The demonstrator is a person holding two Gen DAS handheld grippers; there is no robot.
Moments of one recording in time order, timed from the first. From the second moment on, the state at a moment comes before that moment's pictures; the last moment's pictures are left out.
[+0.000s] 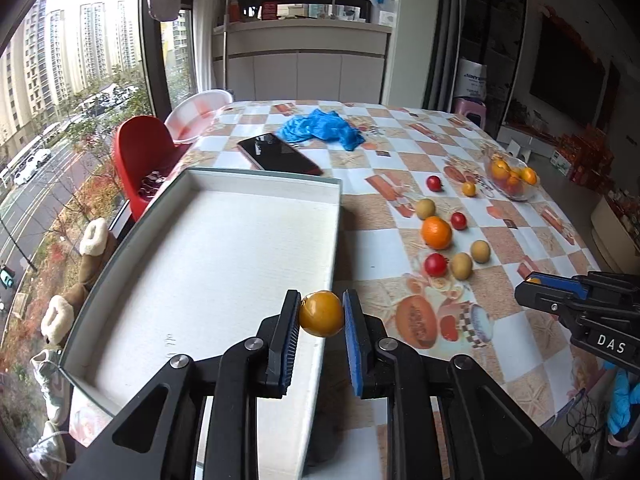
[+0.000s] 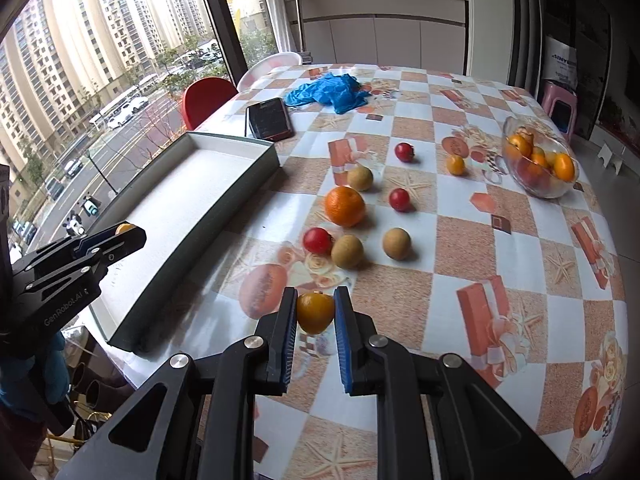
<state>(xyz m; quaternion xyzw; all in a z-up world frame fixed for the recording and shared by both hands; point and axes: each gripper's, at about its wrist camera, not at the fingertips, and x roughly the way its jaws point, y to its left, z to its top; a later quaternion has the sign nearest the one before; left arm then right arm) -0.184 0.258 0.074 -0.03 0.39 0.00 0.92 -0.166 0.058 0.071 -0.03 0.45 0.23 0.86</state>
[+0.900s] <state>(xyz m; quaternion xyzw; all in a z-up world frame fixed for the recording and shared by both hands) -0.189 0.366 0.027 -0.07 0.42 0.09 0.90 -0.166 0.246 0.044 -0.10 0.49 0.34 0.80</state>
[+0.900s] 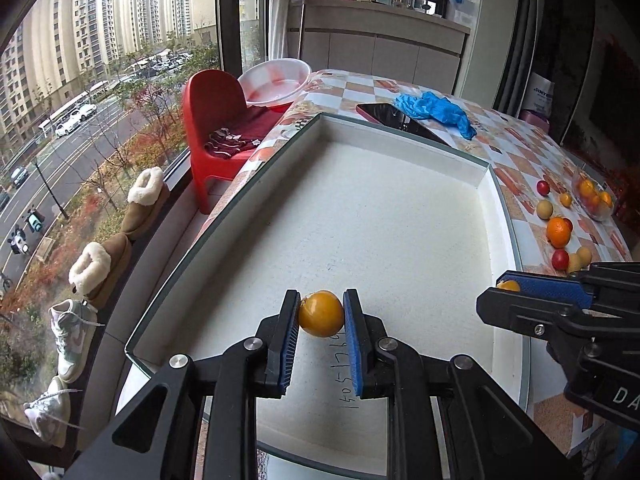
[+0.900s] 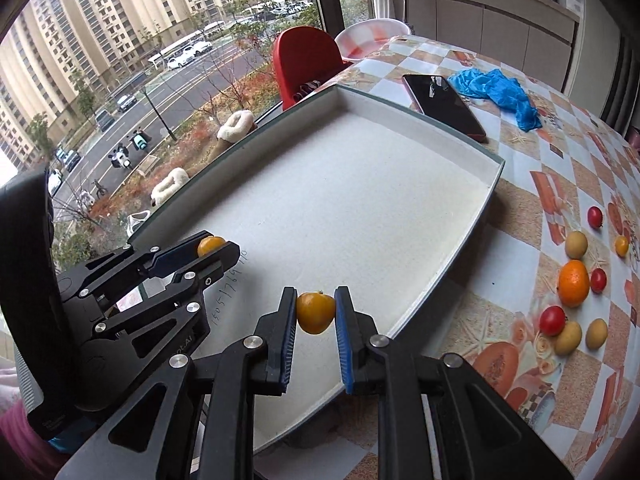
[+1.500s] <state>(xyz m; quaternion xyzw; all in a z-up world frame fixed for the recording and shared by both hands) -0.194 0.366 0.031 -0.07 0.40 0.13 0.91 -0.149 0.190 0.074 -0.08 0.46 0.26 0.85</state>
